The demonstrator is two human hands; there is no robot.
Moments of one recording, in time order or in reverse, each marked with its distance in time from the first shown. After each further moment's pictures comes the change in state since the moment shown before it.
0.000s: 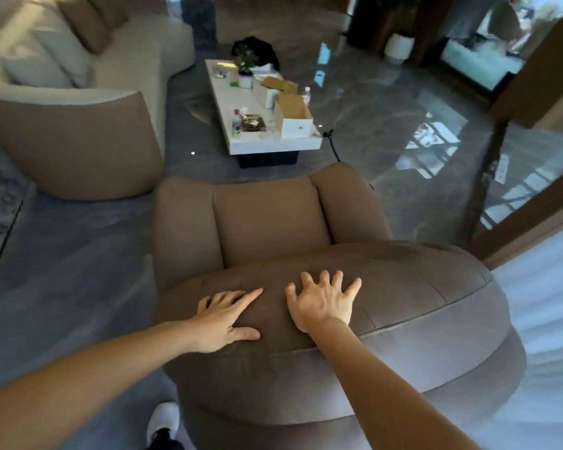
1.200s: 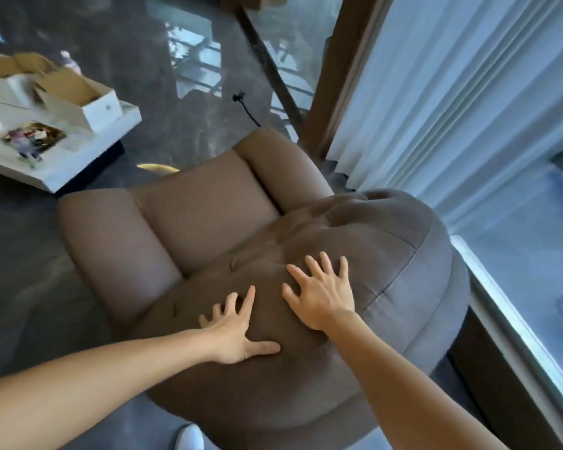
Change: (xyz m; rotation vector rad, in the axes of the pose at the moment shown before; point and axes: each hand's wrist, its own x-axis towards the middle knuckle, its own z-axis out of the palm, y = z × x) left_hand 0.054 -0.247 -0.176 0.470 -0.489 0.410; right_hand 0.006 -0.307 -0.014 0.159 -0.018 0.616
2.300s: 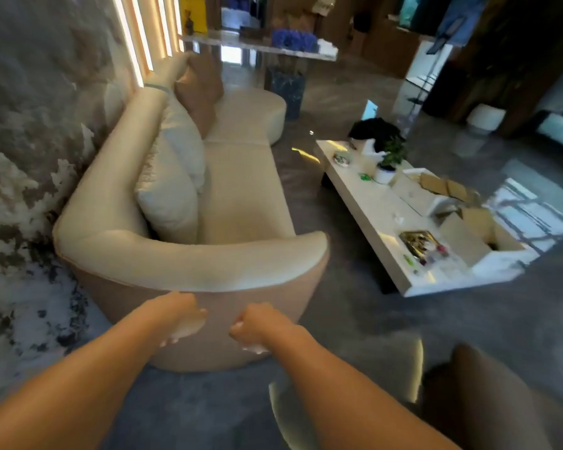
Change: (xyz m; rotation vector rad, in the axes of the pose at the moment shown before) left_hand -0.323 -0.889 -0.100 -0.664 0.286 -1.046; right_hand 0.096 -1.036 0.045 -0.046 -0.622 -0.978
